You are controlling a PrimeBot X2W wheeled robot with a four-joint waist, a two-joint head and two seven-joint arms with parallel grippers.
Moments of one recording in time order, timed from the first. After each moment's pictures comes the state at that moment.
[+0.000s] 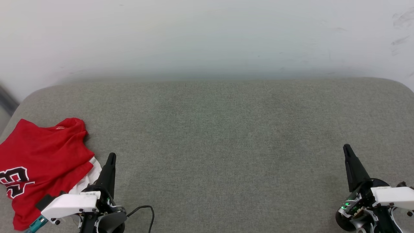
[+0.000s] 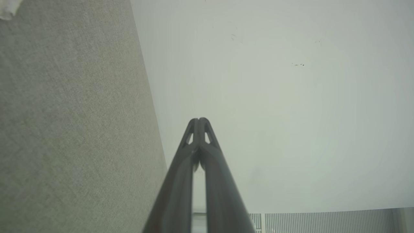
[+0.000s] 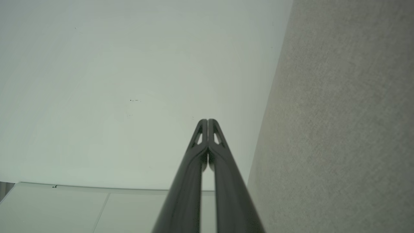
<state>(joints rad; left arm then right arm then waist) -0.11 0.05 0.12 0.25 -1.61 -0.13 0.11 -0.10 -0.05 -0.11 0.25 1.62 0.13 0.11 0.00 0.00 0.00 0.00</state>
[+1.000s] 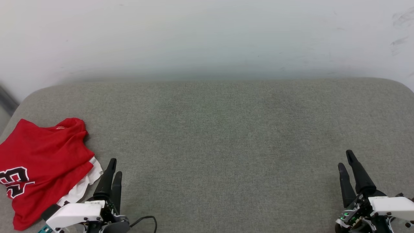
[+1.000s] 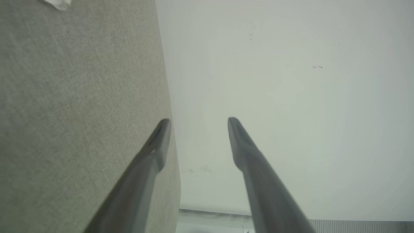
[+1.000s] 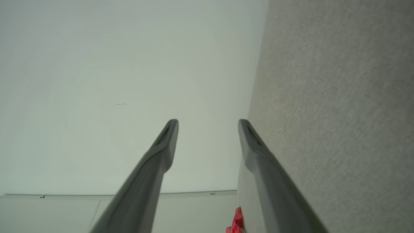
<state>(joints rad) -0.07 0.05 0.10 0.28 -1.61 -0.13 0.11 -0.07 -0.05 -0.11 0.27 1.62 0.13 0.11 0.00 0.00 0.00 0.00</state>
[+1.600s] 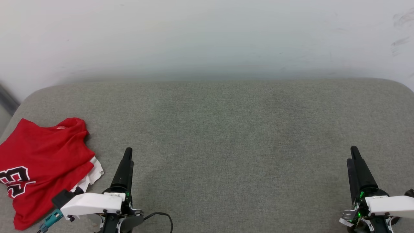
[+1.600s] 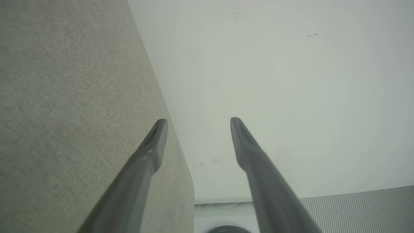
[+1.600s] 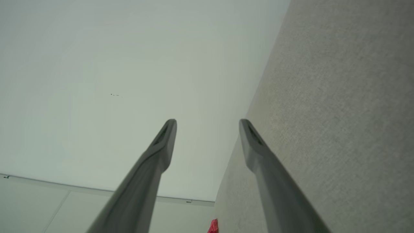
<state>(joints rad) -0.09 0.05 0.00 0.23 -1.48 -0.13 0.02 -0.04 -0.05 -0.10 0.19 1.44 0.13 0.02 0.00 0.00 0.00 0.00</state>
